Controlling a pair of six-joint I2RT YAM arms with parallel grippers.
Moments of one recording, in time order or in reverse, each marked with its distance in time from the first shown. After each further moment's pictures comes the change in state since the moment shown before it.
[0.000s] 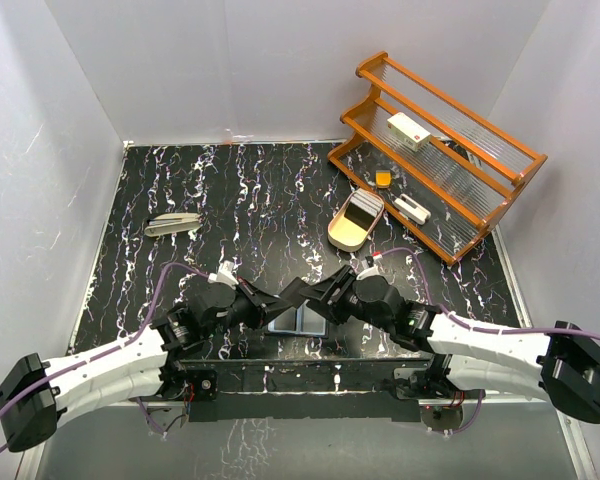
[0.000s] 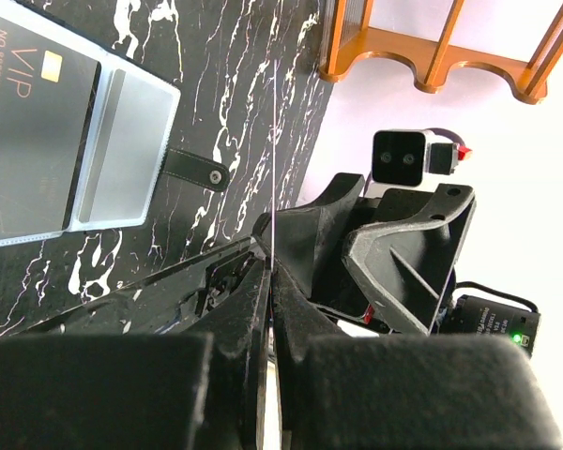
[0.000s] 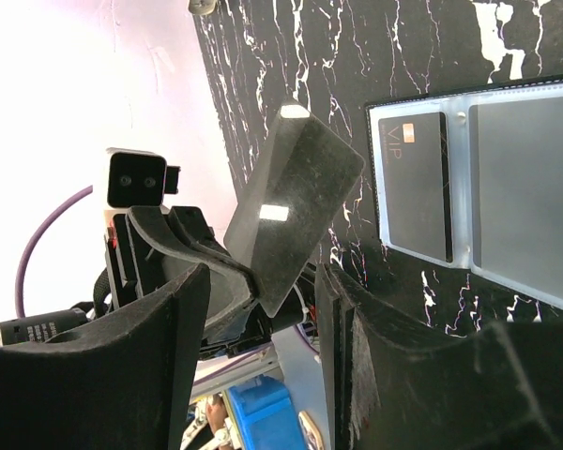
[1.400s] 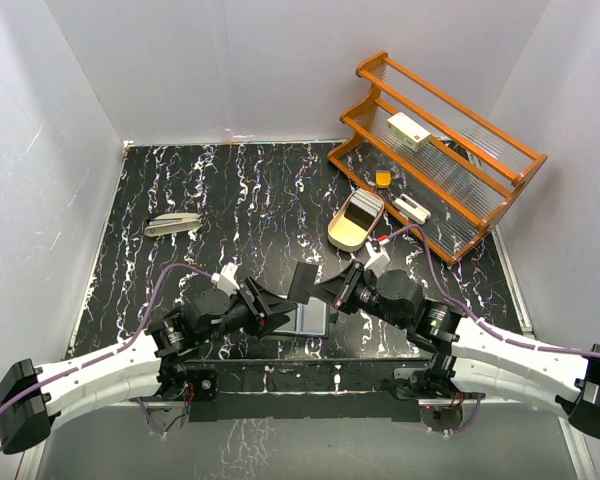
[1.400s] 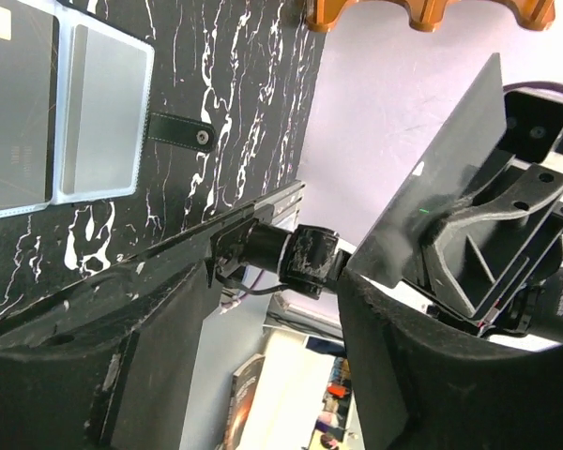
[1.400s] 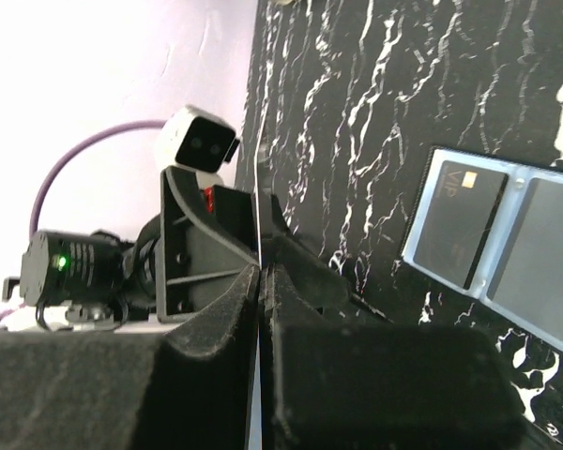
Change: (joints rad) left arm -0.040 -0.051 -0.026 0.029 0.041 0.056; right arm 0.003 -0.176 0.093 -0.126 0.000 -0.330
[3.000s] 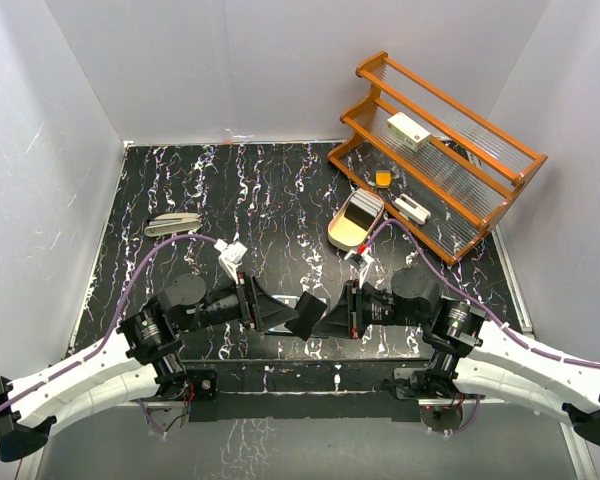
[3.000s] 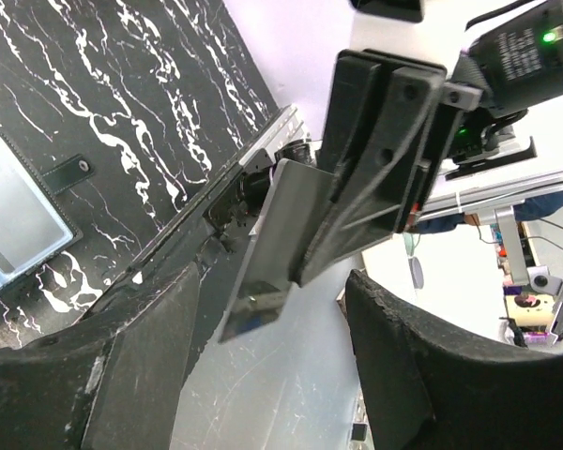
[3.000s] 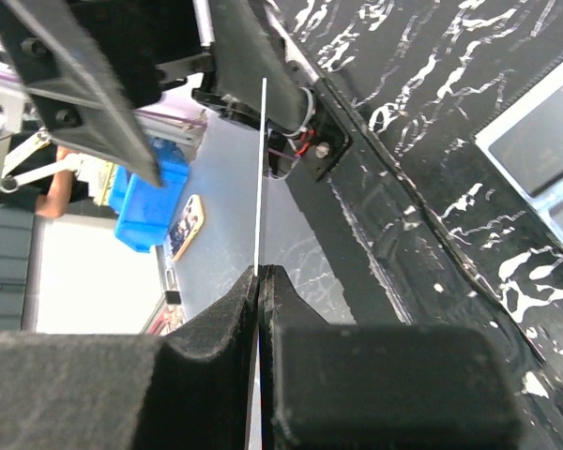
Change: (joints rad) left arm 0.000 -0.143 0.261 -0.189 0.225 0.626; right arm 0.001 -0.128 0.105 -0.251 -0.491 -0.365
